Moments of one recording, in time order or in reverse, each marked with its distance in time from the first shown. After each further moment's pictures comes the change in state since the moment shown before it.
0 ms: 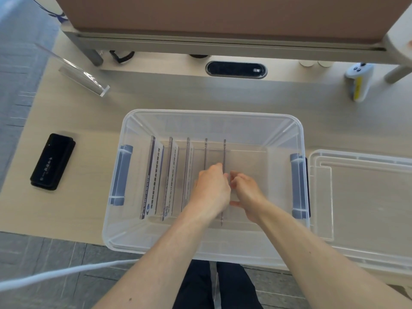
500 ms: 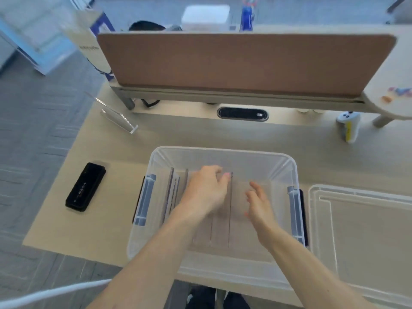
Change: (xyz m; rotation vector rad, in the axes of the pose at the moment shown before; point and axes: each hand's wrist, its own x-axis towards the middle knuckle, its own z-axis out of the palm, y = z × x) left_hand -0.030 0.034 -0.092 -0.070 0.167 0.117; right_hand -0.056 -0.036 -0.011 0.079 0.134 -0.288
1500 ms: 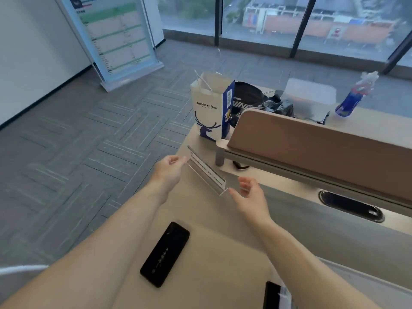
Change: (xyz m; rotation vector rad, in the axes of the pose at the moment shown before) left_hand 0.184 -0.277 -0.355 -0.803 0.348 -0.292; right_hand 0.057 -0.195 0.384 -0.357 -0.096 -0.445
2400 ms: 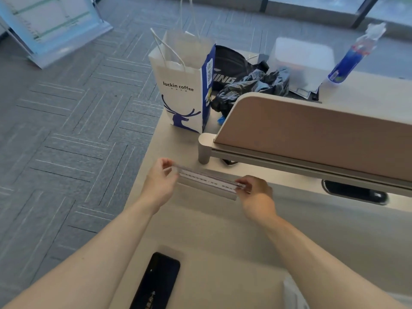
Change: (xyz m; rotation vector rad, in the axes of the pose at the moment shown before) left_hand 0.158 -0.063 0.052 0.208 -0.165 0.162; right_hand 0.123 0.057 0.025 -0.351 0.156 0.109
